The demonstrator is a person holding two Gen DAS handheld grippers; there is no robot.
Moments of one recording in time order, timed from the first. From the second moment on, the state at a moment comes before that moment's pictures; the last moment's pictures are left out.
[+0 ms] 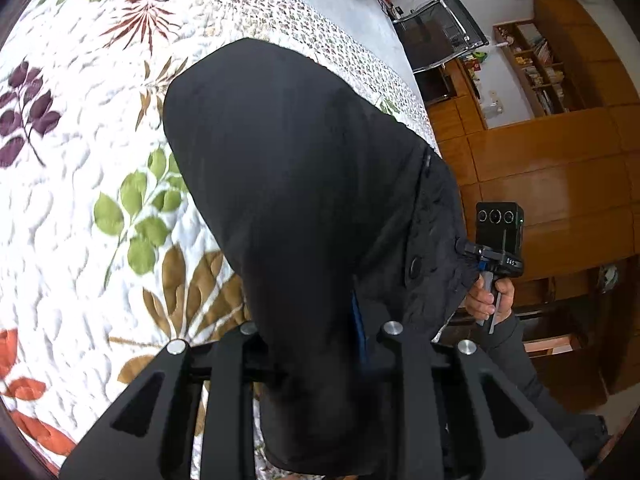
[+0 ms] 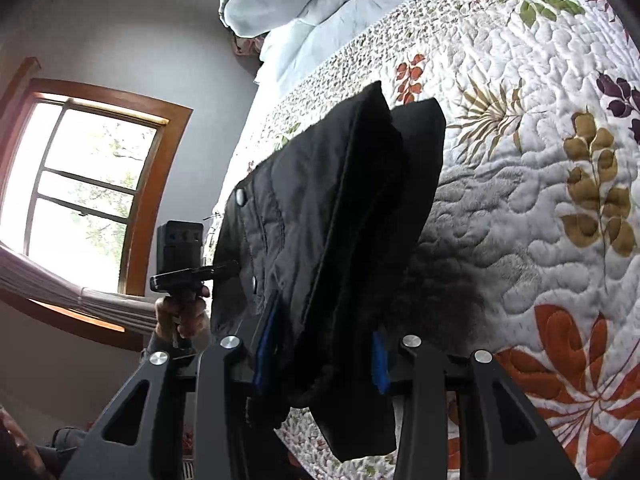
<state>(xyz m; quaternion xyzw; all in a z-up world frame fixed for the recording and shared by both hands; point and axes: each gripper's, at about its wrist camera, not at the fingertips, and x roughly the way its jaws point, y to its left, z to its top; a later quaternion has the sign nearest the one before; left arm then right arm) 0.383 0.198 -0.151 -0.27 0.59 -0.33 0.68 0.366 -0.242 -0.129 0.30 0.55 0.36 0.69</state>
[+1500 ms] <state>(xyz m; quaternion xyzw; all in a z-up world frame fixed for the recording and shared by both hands) 0.155 0.119 -0.005 0.02 0.40 -0.03 0.92 0.128 -0.161 0.014 0.02 0.42 0.16 0.89</state>
